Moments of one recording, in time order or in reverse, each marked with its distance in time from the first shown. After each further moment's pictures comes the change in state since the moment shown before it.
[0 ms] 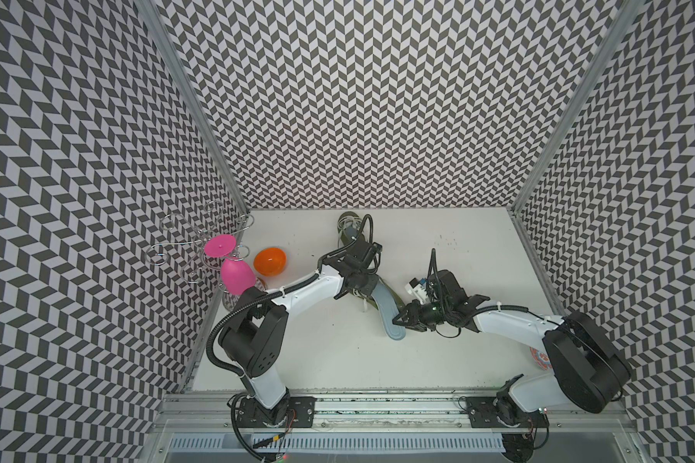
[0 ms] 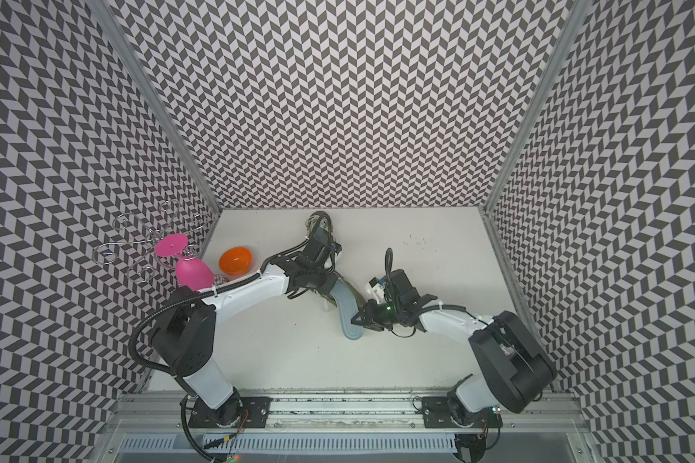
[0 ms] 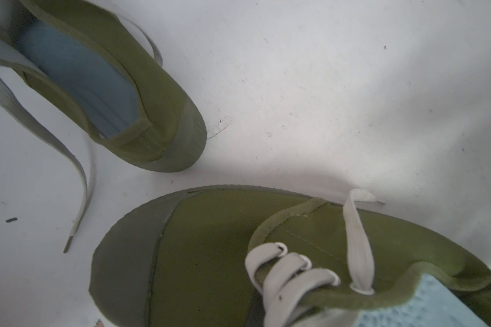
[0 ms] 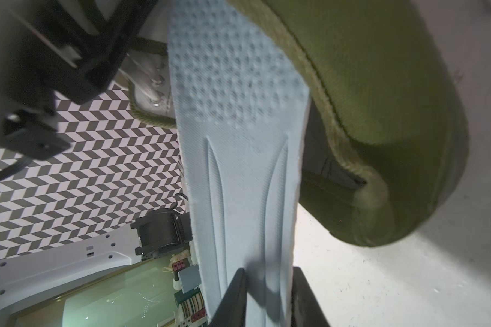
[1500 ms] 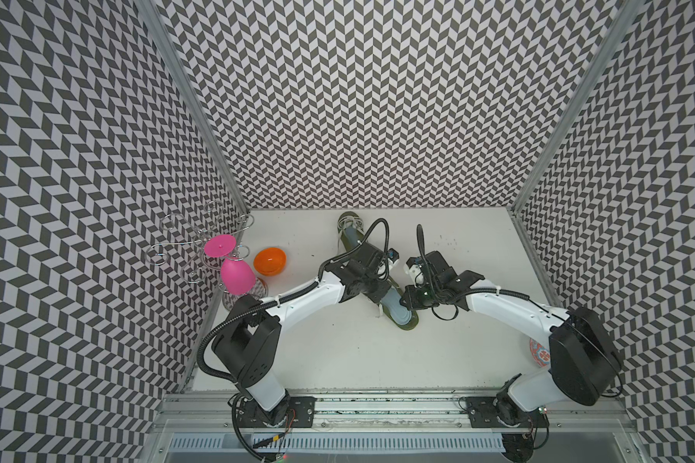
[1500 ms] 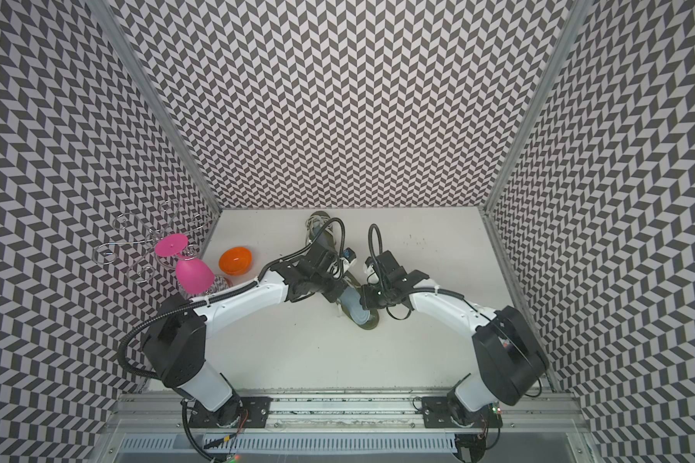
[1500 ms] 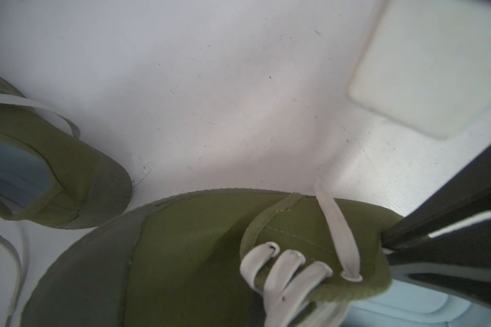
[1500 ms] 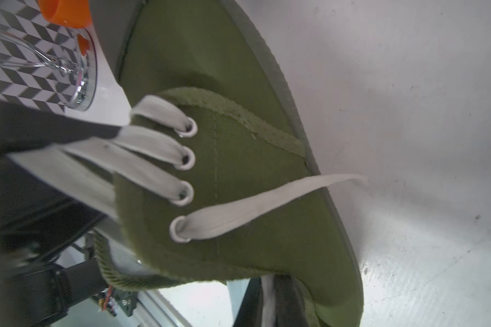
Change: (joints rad) left arm -0.063 -0.051 -0.021 0.040 0.178 0.109; right arm 0.053 0.049 0.322 -0.383 0.488 -0.332
